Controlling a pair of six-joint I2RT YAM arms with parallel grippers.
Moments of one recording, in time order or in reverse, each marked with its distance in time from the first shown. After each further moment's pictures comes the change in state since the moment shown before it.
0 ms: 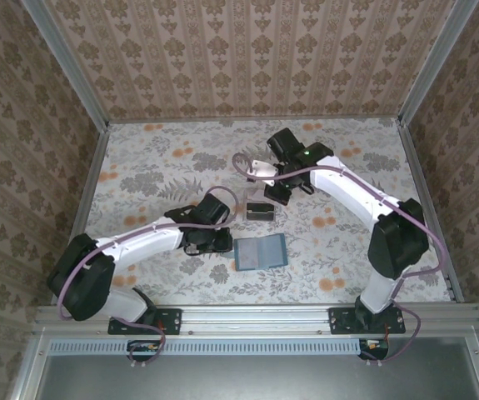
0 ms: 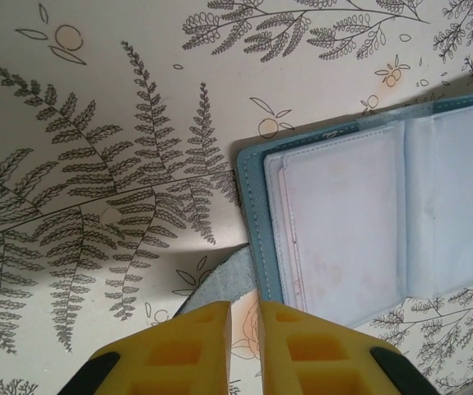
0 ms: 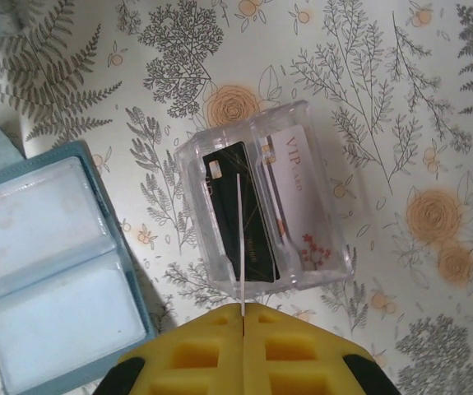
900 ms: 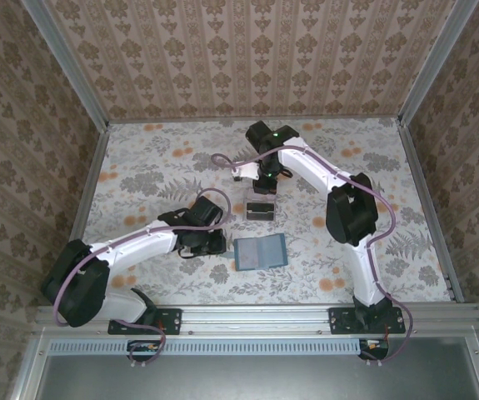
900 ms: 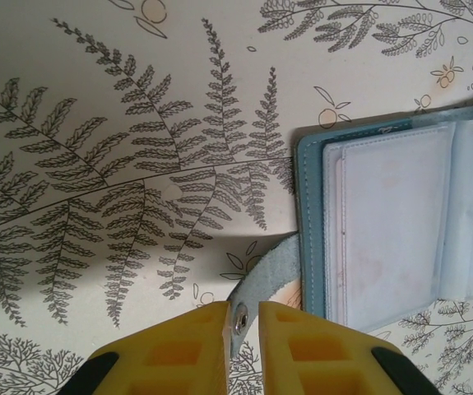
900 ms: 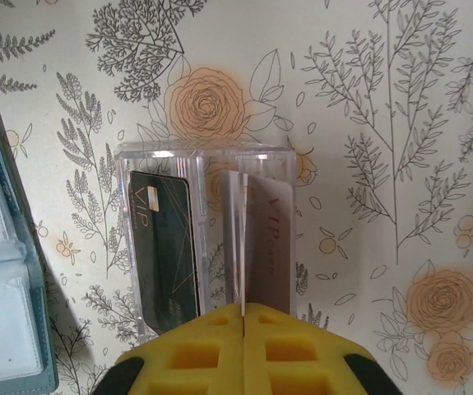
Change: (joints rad) left arm 0.040 -0.046 -0.054 -0.008 -0.007 -0.029; right arm -0.003 0.430 0.449 -0.253 0.027 -0.201
